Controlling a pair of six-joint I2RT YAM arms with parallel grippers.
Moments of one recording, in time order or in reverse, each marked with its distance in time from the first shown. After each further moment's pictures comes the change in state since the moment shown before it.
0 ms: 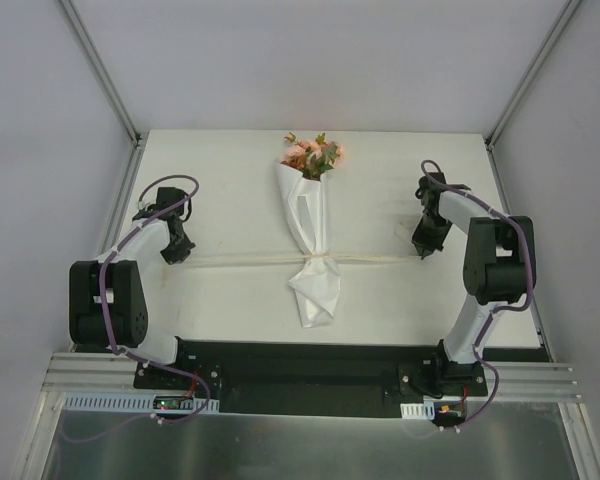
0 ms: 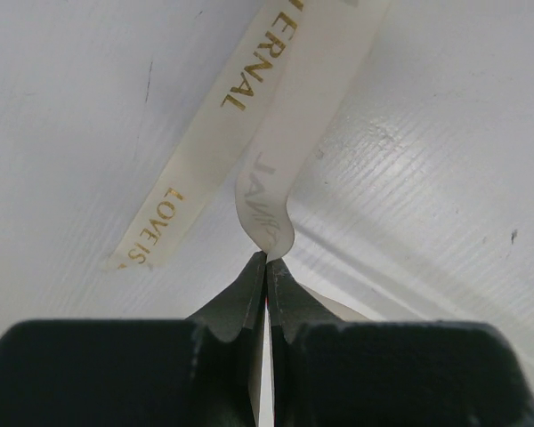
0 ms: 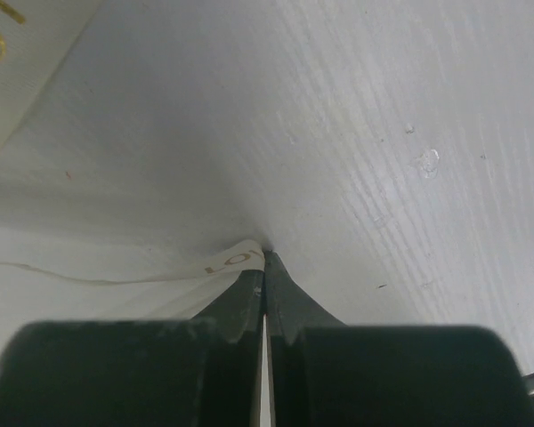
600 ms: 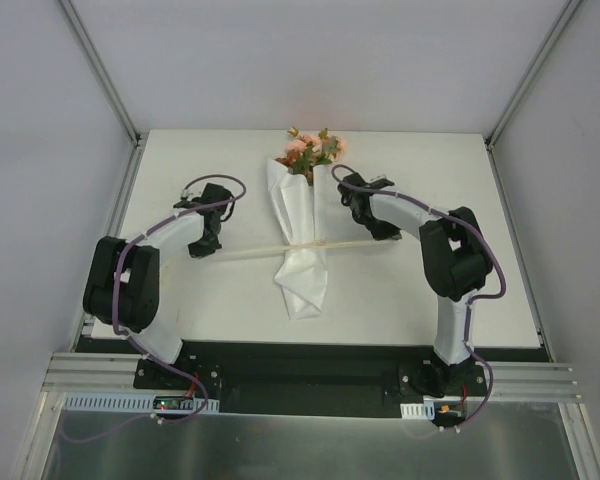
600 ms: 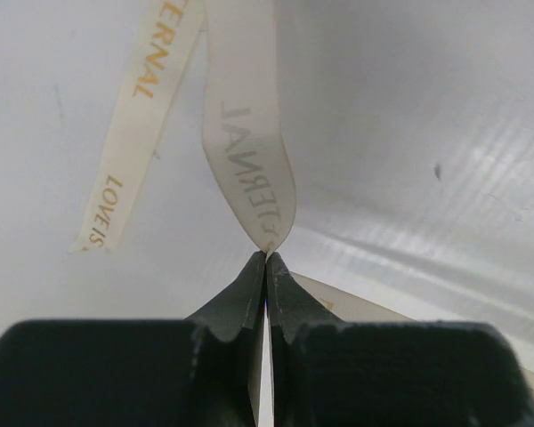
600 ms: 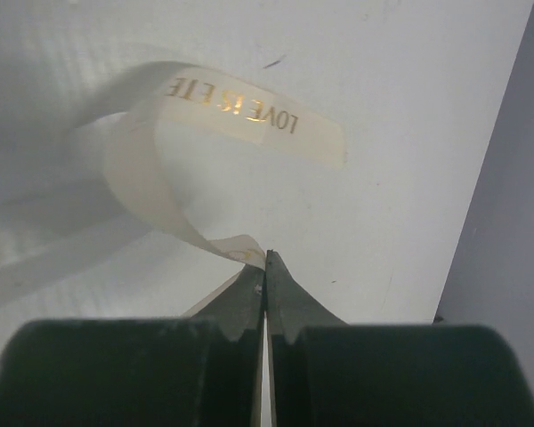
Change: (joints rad) left arm -0.312 0.164 0.126 -0.067 -0.179 0.040; right arm 0.461 0.132 0.217 -0.091 0.509 -0.258
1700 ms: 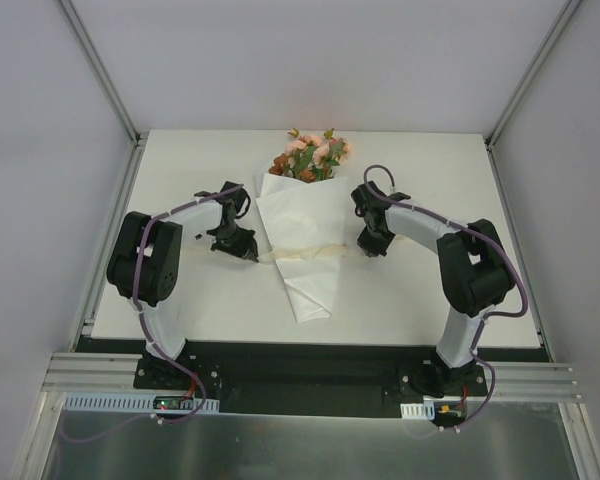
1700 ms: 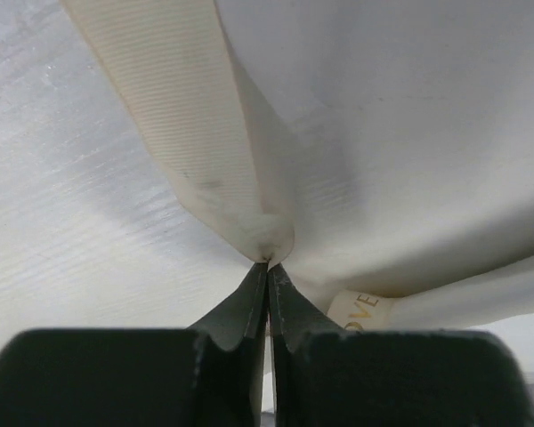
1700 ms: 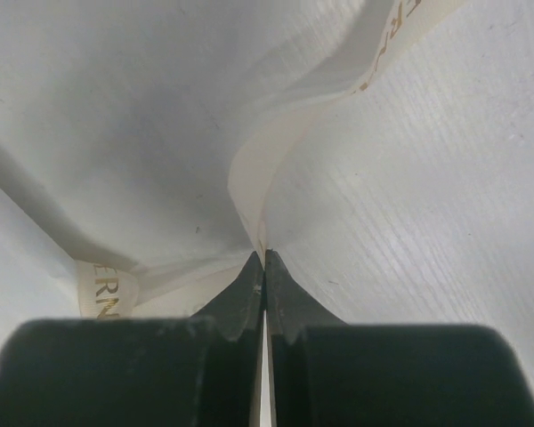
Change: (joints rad) left arm -0.006 0.192 0.121 -0.084 0.615 -0.973; right arm -0.051 -0.159 -0.224 0.159 -0.470 0.739
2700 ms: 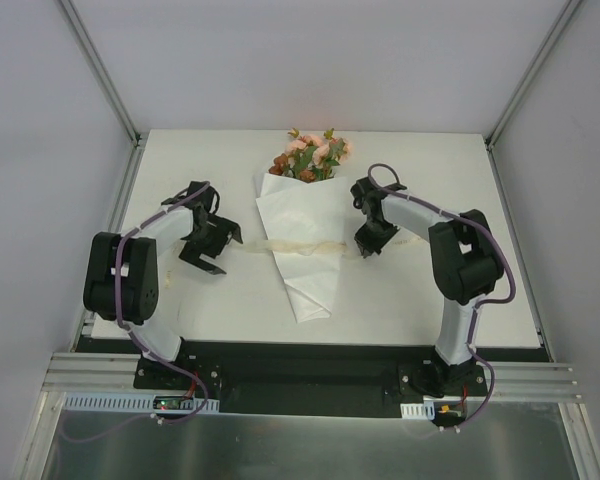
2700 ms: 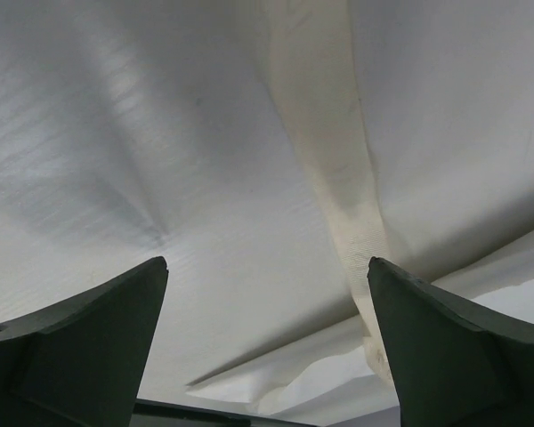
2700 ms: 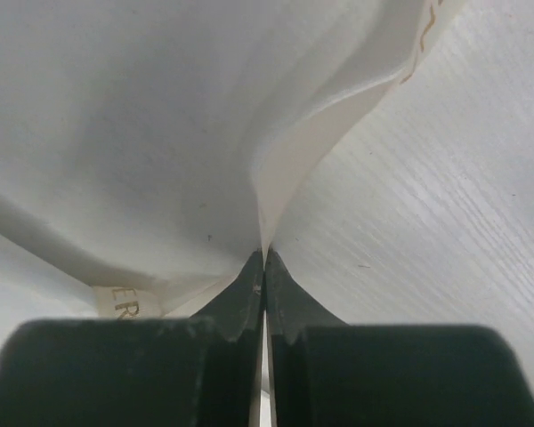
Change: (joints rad) left arm 0.152 -0.205 -0.156 0.093 -0.002 0.236; right arm -0.039 0.104 0.121 -0.131 -0.100 0.171
